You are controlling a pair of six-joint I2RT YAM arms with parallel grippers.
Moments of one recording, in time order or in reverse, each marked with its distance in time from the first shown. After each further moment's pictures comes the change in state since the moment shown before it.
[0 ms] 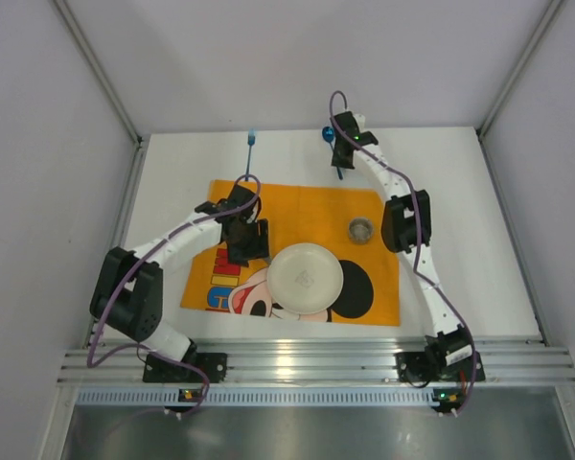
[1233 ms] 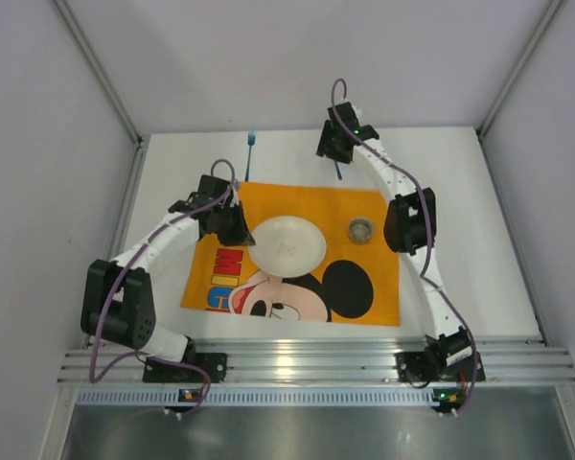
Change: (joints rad) left arm 0.203 -0.069 0.007 0.165 0.158 0.074; right arm 0.035 -0.142 -0.085 0.045 -0.154 0.111
